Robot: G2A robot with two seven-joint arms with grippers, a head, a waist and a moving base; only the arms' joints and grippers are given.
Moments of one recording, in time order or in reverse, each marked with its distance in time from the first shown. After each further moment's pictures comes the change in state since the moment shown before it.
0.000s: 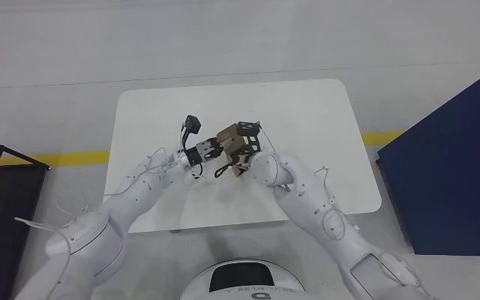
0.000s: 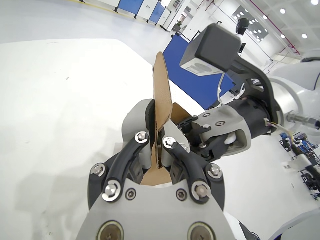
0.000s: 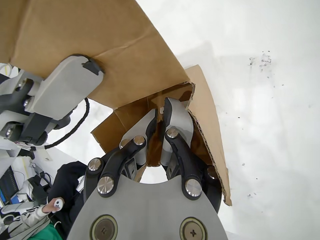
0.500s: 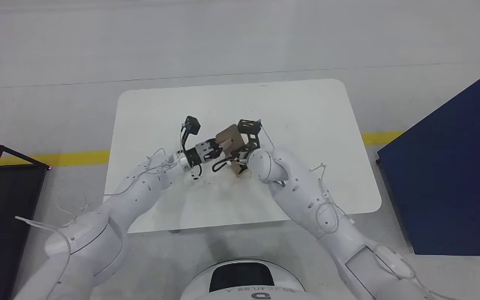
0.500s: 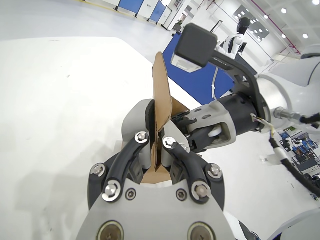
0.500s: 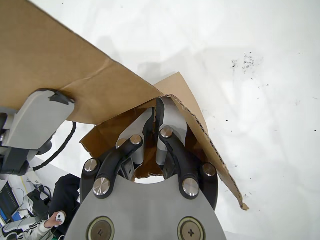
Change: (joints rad) left arm -0.002 0.005 0.027 0.007 -0.013 0.000 0.010; right arm 0.063 -0.028 -0.032 0.105 -0.002 0.058 -0.005
